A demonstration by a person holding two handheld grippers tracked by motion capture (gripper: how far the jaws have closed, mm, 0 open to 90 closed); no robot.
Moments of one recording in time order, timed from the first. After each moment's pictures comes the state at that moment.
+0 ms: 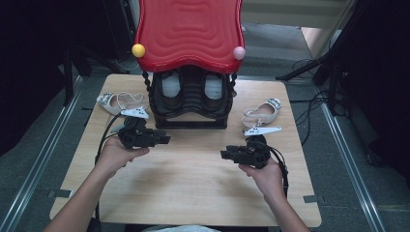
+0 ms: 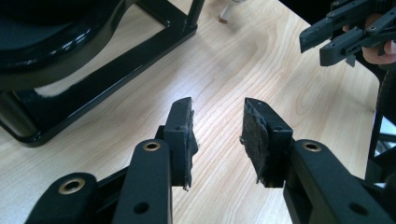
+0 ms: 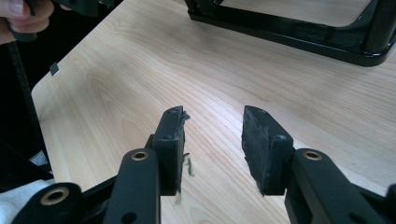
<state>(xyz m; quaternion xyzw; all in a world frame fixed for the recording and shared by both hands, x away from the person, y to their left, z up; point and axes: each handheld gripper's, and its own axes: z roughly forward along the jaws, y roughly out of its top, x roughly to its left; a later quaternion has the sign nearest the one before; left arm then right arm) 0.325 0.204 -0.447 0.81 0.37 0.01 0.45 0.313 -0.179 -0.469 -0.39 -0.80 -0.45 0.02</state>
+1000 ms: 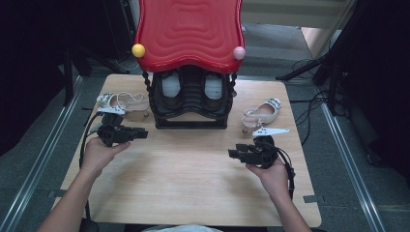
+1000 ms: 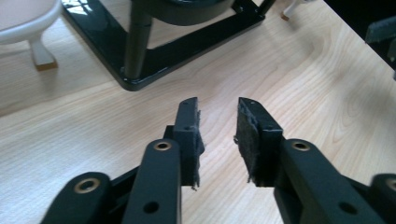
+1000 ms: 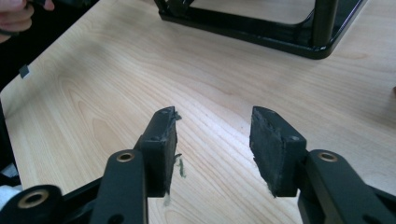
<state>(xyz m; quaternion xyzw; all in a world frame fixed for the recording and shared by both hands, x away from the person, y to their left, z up) 0.346 0.272 -0.471 0.78 0.45 0.01 0.43 0.316 -0.198 -0.477 -0.41 -0.80 -0.44 0.00</state>
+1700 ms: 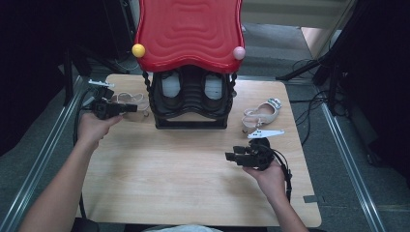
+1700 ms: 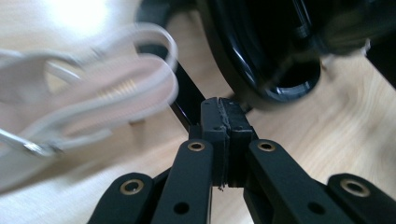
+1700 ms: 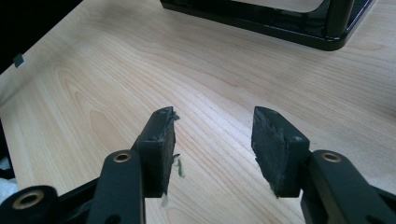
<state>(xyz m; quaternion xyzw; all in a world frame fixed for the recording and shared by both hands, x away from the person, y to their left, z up) 0.414 0.309 -0.445 0.75 0.50 0.04 0.44 0.314 -0.190 -0.482 -0.41 -0.80 -0.43 0.00</state>
